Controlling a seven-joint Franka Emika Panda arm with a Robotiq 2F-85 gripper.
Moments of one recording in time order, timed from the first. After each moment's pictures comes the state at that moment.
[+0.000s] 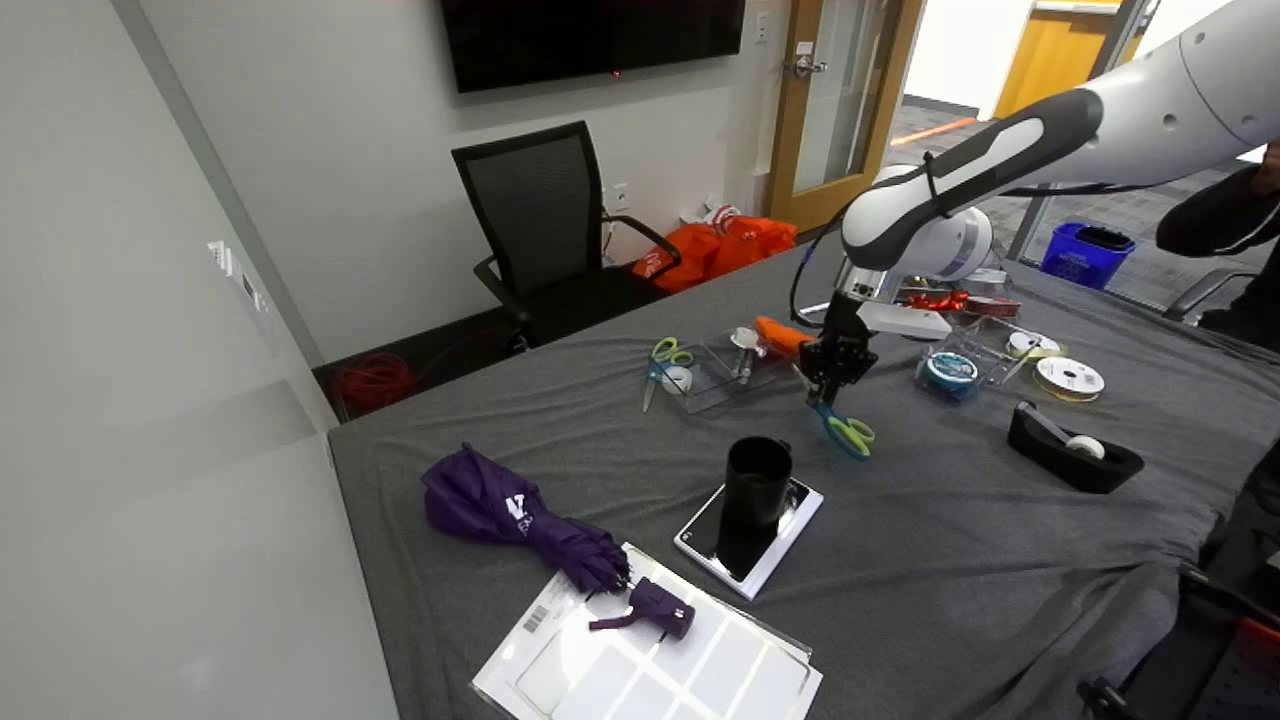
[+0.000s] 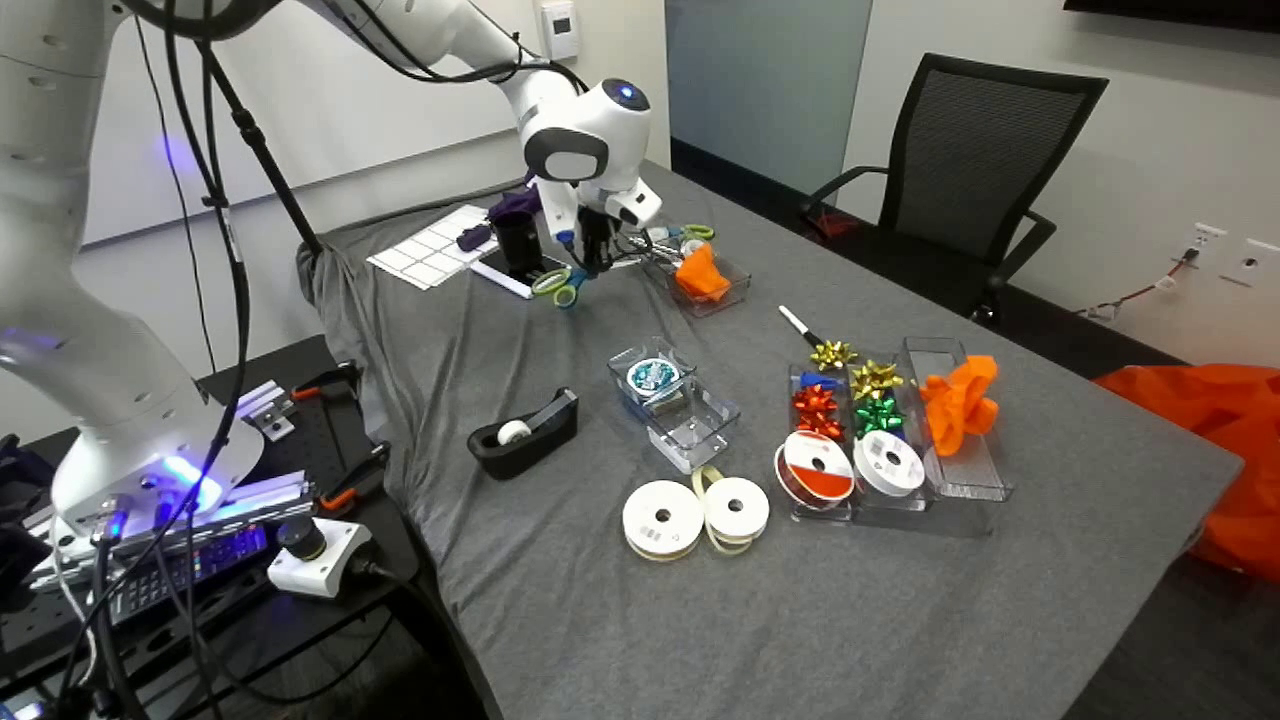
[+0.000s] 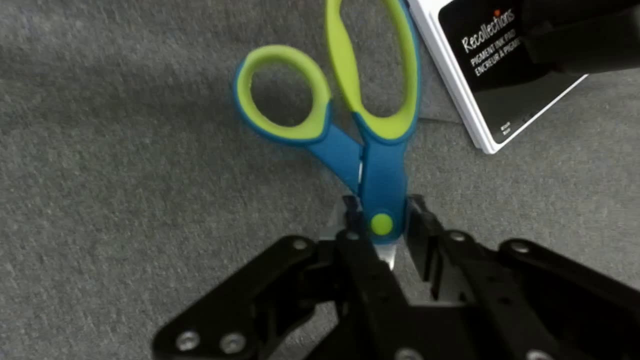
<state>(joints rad) -0.12 0.68 0.10 -1.75 0.40 2.29 -0.04</state>
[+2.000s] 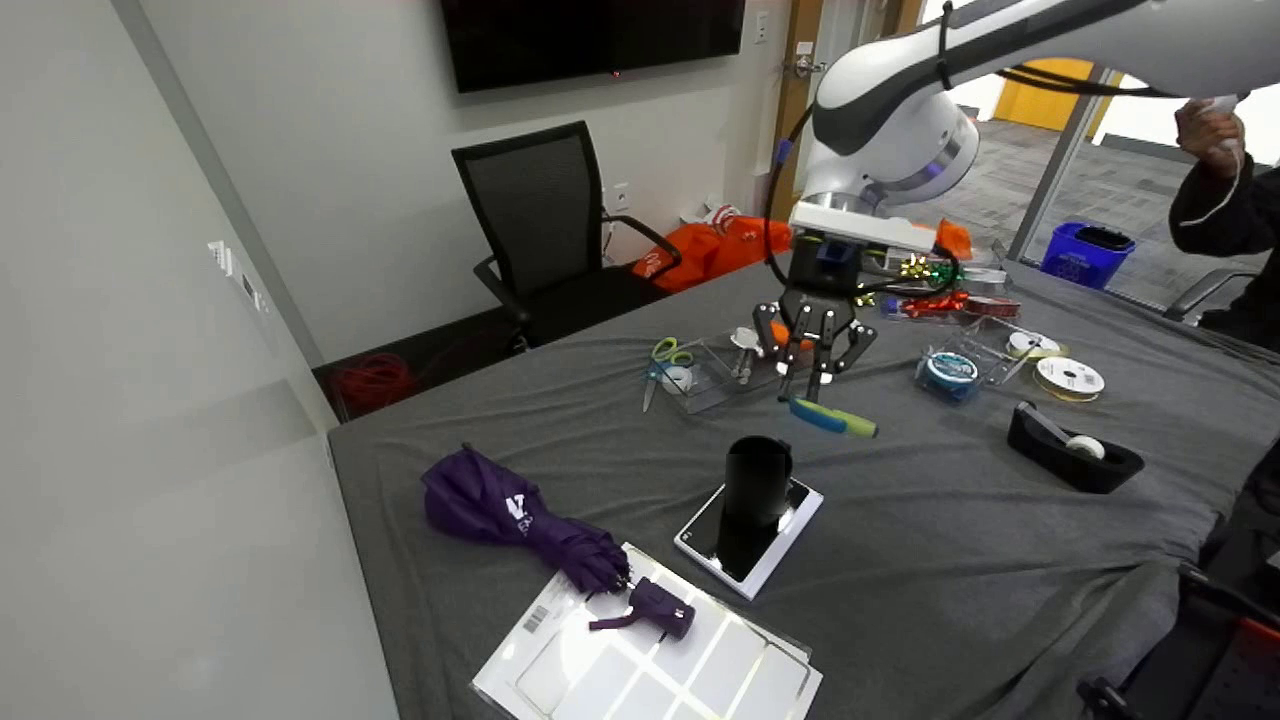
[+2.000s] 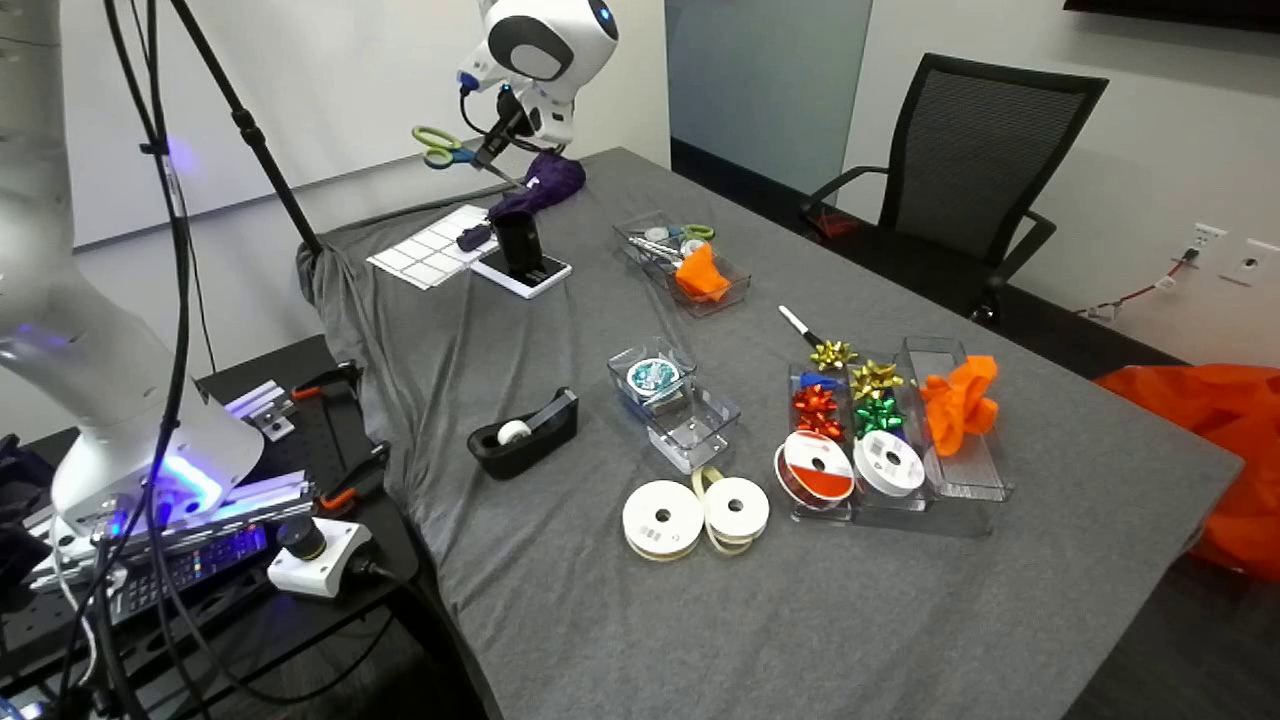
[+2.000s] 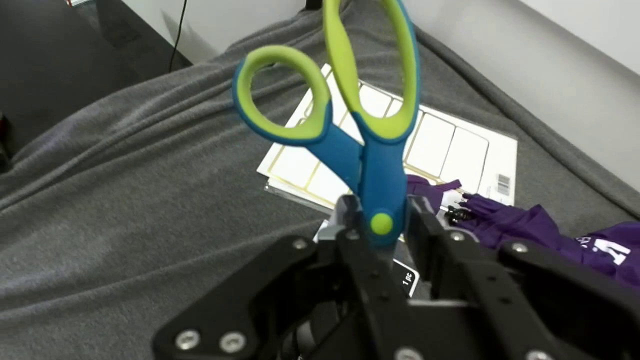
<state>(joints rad) 0.03 0.53 0.09 -1.63 0.69 1.65 0.62</state>
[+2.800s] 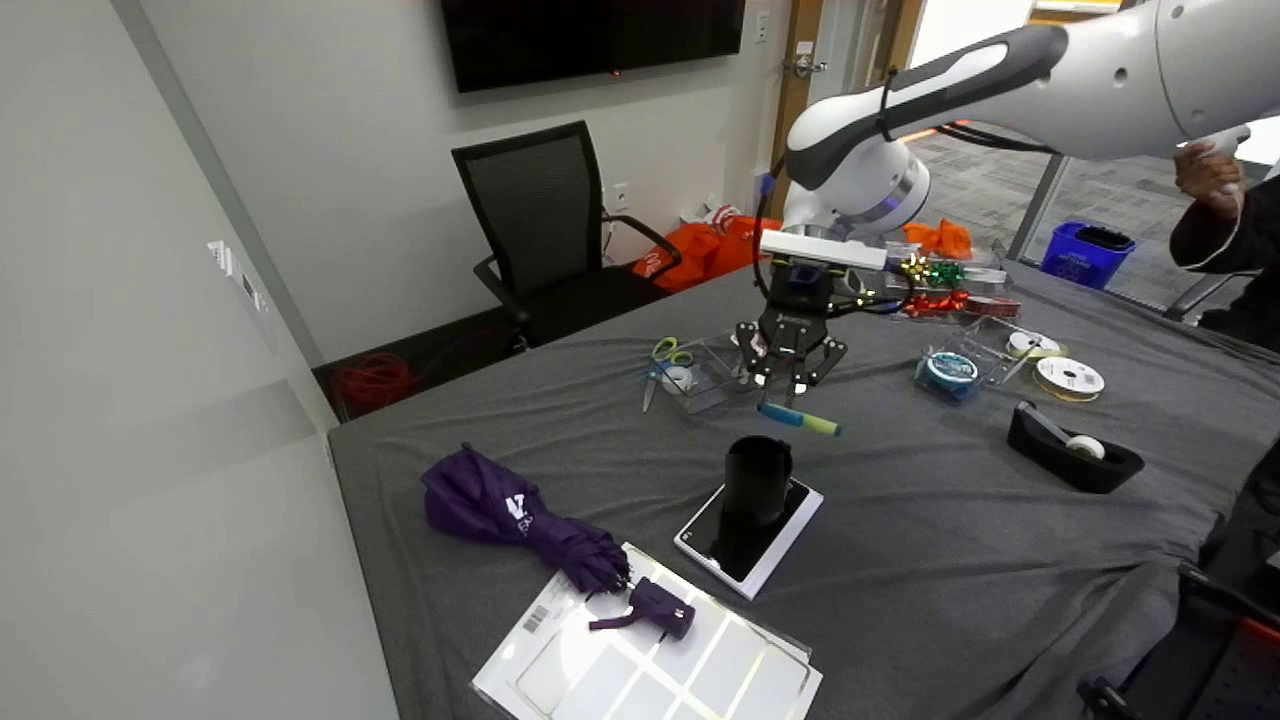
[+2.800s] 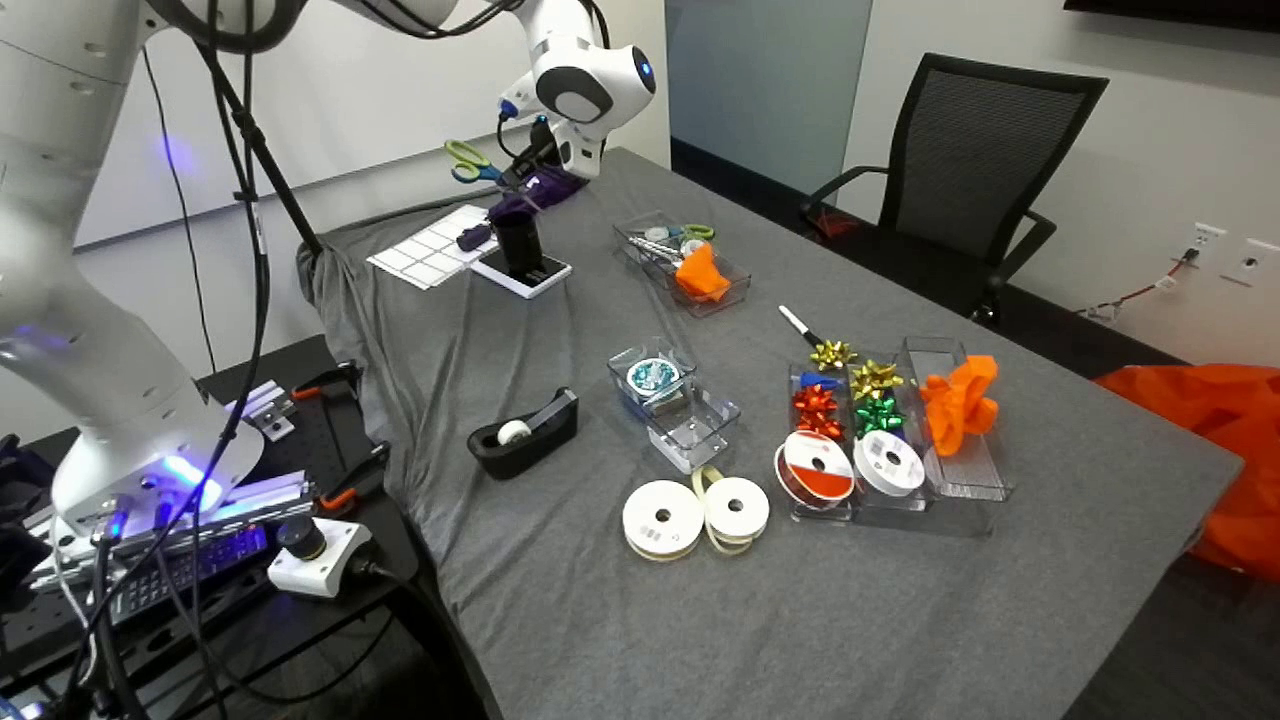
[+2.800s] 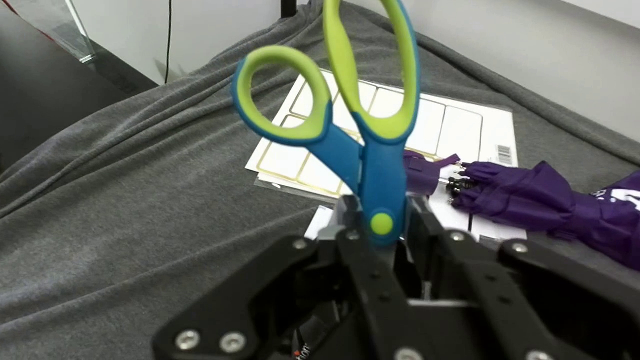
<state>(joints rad) 0.03 0.76 0.05 -1.42 0.75 1.55 0.70</state>
